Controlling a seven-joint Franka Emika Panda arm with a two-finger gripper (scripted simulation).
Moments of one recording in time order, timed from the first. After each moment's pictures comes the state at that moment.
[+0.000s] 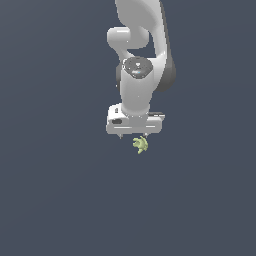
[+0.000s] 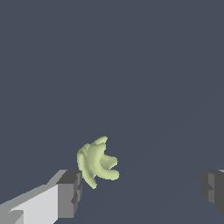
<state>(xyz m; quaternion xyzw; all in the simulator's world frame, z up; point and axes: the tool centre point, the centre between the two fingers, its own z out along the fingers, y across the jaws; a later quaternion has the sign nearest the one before) 0.000 0.021 0.175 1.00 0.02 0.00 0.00</state>
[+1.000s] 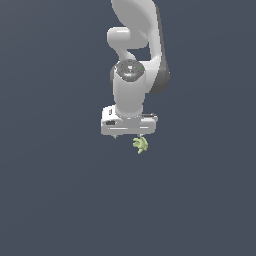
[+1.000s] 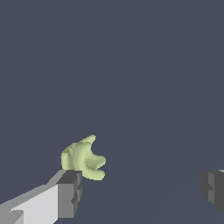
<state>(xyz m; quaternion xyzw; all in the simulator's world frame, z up) -0.001 0.000 0.168 1.00 0.03 -0.01 0.01</state>
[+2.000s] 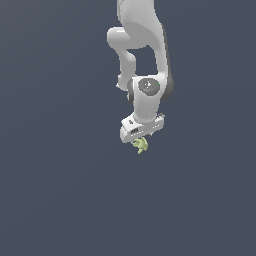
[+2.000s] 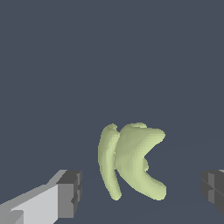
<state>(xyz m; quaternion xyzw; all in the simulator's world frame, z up) -0.045 0.064 0.093 0.98 0.22 0.00 0.00</state>
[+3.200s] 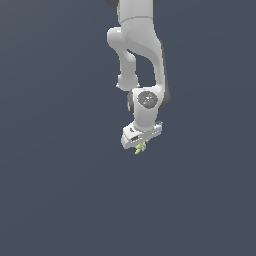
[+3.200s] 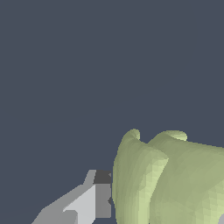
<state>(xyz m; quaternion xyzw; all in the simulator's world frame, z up) -0.047 0.067 0.040 0.97 0.22 0.00 0.00</state>
